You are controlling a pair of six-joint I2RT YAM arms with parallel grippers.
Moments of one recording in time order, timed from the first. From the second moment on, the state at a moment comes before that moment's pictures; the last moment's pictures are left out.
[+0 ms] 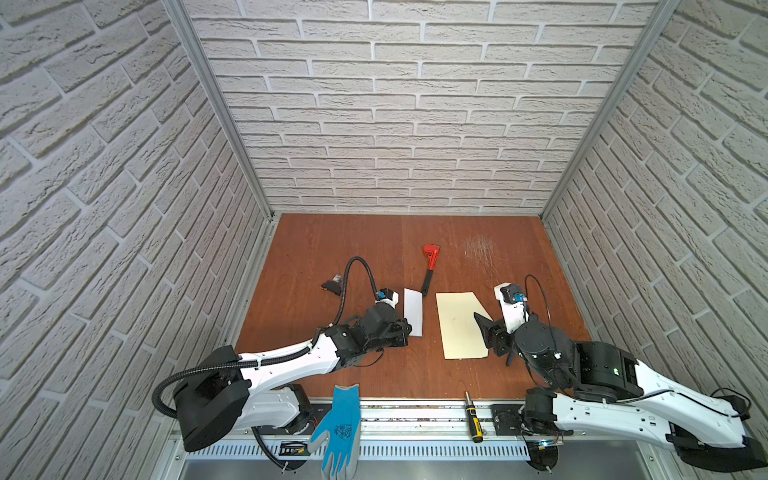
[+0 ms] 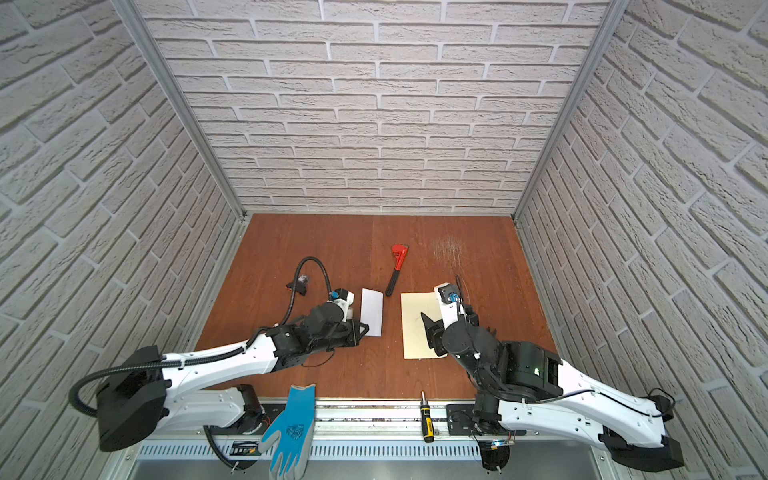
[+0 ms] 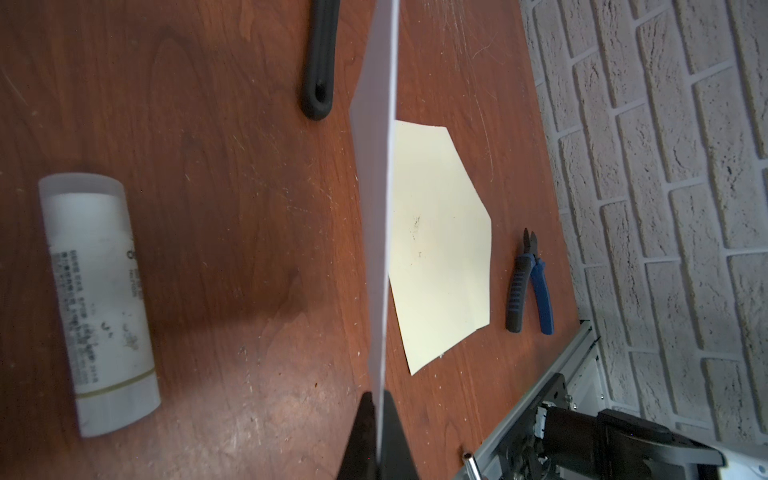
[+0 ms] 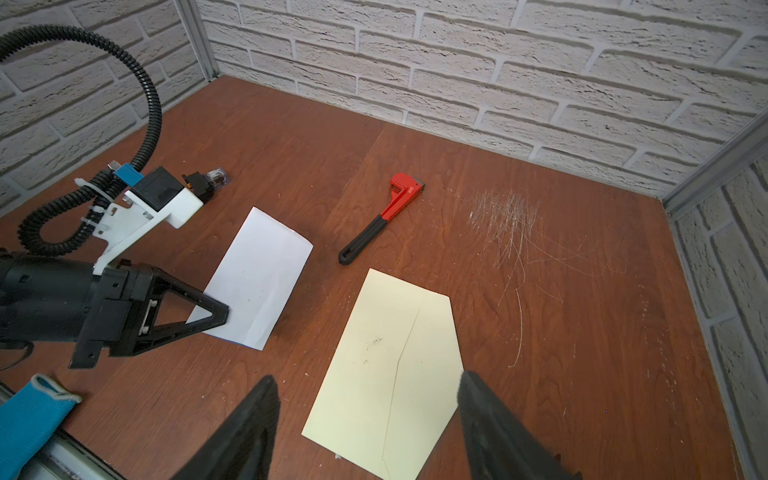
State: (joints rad) left arm -0.98 1.24 0.58 -0.01 0.01 -0.96; right arm 1.16 0.67 0.93 -0.93 0.75 0.47
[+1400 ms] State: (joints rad) left arm -0.98 1.34 0.44 0.11 0.10 -1.11; right arm 0.78 0.81 0.84 -0.96 0.49 0.55
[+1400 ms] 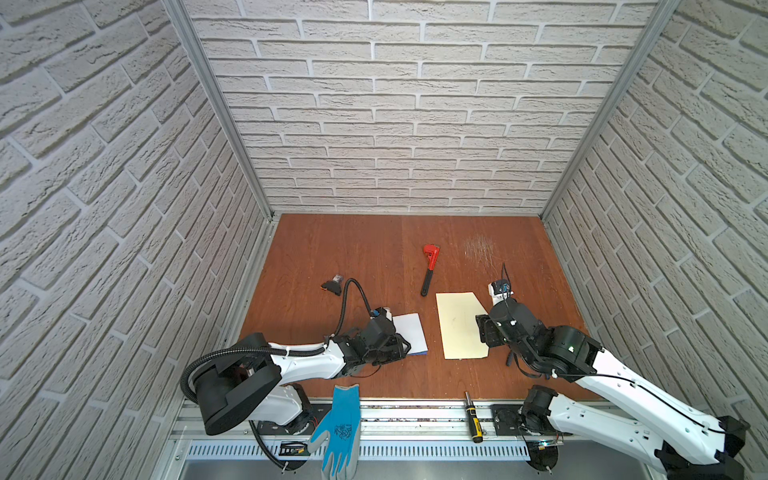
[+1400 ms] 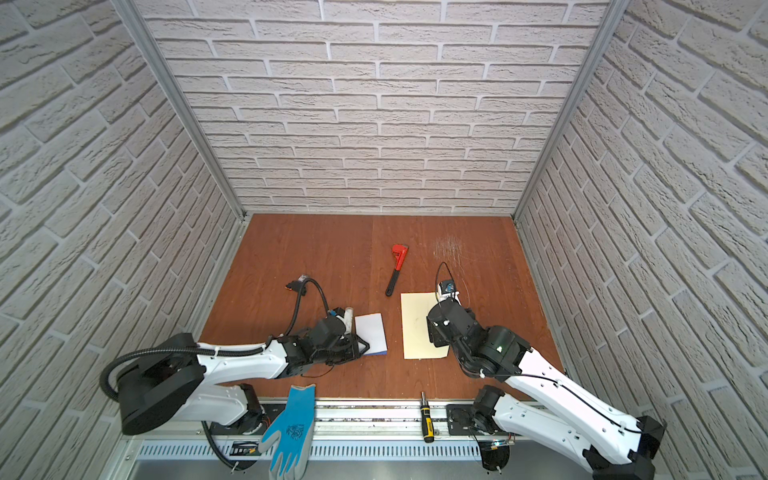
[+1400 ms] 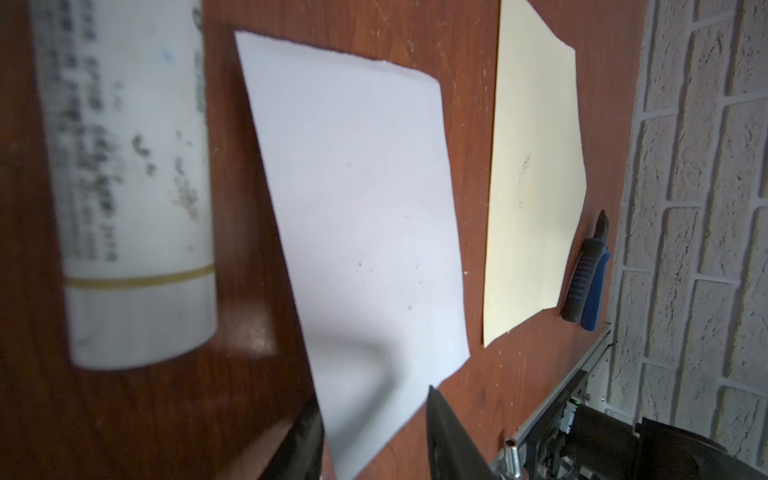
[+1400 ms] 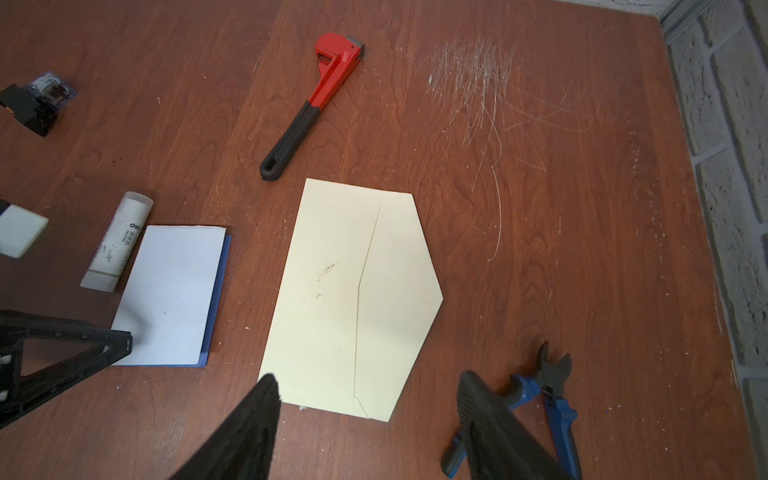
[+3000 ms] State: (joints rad) left arm -1.10 0.94 0.56 -0.15 -0.03 -0.81; right arm 0.13 1.35 0.64 -0.59 -0.17 0.51
